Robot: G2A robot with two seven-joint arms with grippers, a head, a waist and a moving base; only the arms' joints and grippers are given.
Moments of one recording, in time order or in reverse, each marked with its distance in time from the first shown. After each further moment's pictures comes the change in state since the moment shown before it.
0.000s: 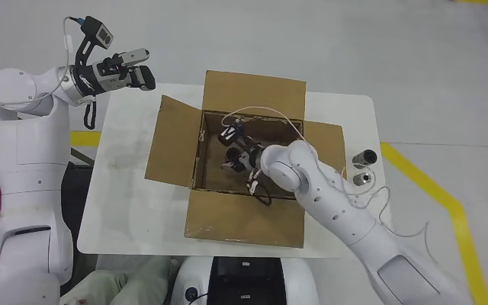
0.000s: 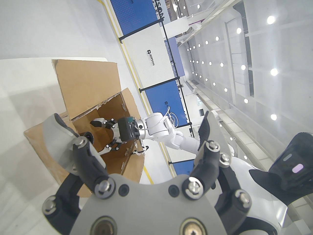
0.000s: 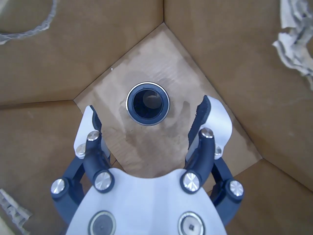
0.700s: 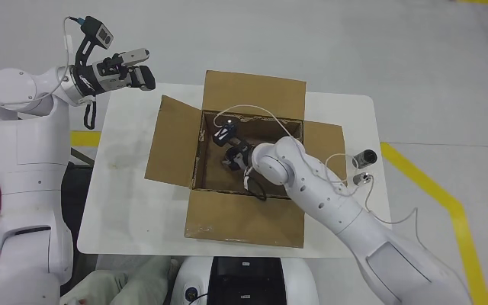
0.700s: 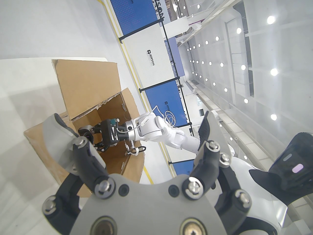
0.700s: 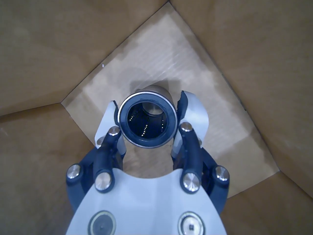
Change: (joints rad) left arm 0.000 0.000 0.000 0.000 0.000 0.000 0.000; right arm 0.077 -0.067 -0.065 0.175 0.045 0.003 -0.002
